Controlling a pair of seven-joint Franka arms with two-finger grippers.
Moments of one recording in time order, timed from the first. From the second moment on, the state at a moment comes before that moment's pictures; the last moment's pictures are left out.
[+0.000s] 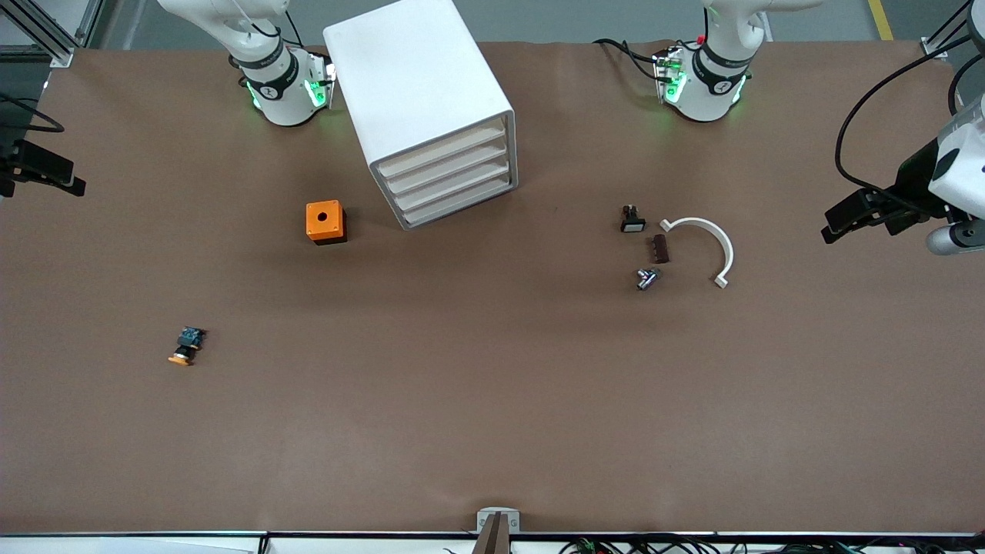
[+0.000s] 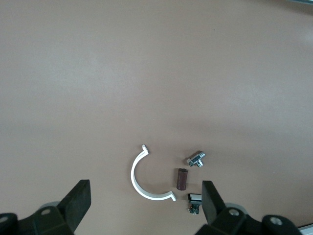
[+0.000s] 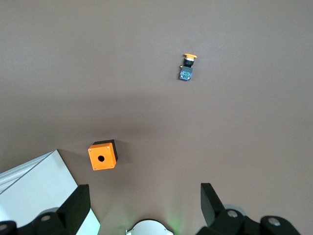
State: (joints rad) left arm -0.01 0.02 -0.05 -1.61 -0.04 1.70 -0.19; right arm -0.03 0.09 -0.06 -1.35 0.02 1.32 -0.08
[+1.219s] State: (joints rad) left arm -0.01 0.02 -0.06 -1.60 -0.04 1.70 -0.11; right arm 0.00 0.08 -0.06 -1.34 0.02 1.31 -0.08
